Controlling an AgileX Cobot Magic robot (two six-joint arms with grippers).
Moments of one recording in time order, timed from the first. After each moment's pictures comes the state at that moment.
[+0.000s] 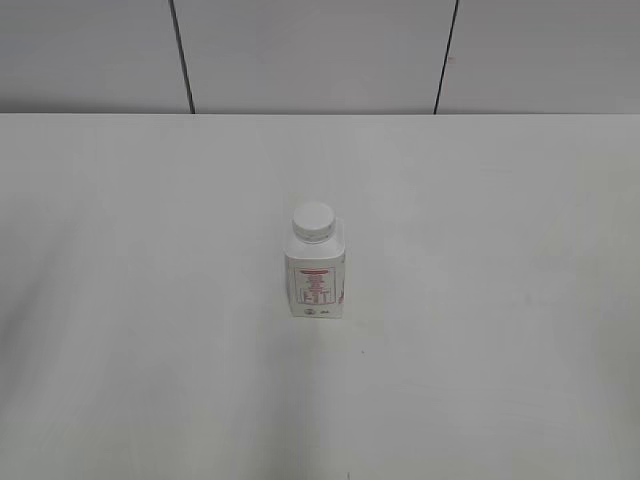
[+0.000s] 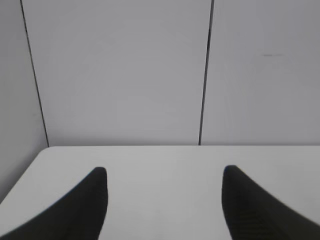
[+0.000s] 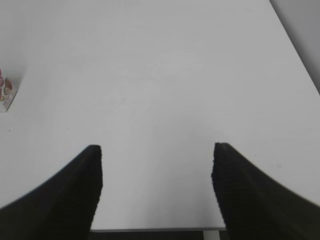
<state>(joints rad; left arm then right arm) -0.07 0.69 -0.18 -0.08 -0.38 0.11 0.08 -0.01 -0.51 0.01 1.09 -0.03</state>
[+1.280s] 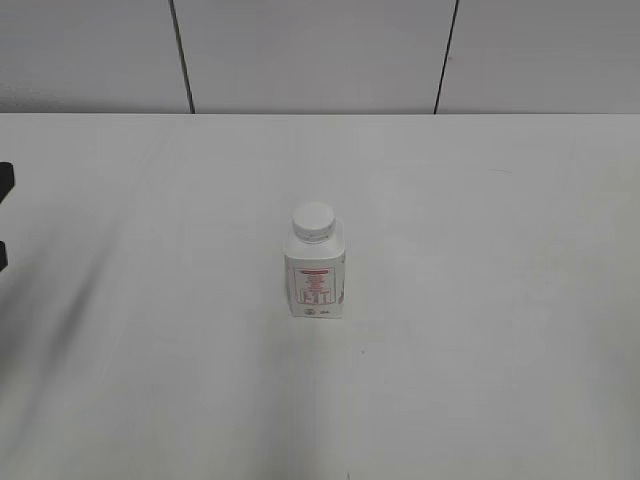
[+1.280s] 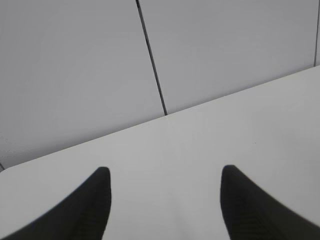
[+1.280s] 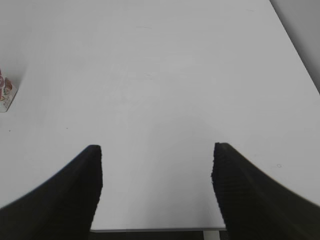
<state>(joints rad) -0.14 1.08 -0.18 0.16 -0.69 0.15 0.08 -0.01 -0.51 0.01 1.09 -0.03</state>
